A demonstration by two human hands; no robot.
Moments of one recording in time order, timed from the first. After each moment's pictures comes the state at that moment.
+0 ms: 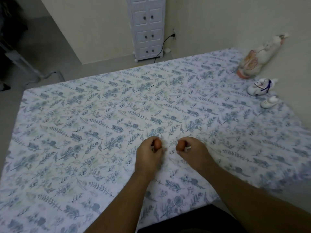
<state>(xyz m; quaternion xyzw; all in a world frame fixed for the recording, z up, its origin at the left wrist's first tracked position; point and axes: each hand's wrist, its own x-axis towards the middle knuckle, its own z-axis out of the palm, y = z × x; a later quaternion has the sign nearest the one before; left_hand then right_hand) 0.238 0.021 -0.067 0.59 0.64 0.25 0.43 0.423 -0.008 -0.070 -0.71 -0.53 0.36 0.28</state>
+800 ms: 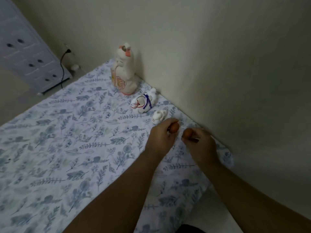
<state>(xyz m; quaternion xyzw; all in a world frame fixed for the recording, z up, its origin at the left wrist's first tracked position) 0.714 0.090 -0.081 0.82 0.28 0.20 0.45 0.813 -0.037 -0.094 -0.87 -0.20 0.20 0.41</state>
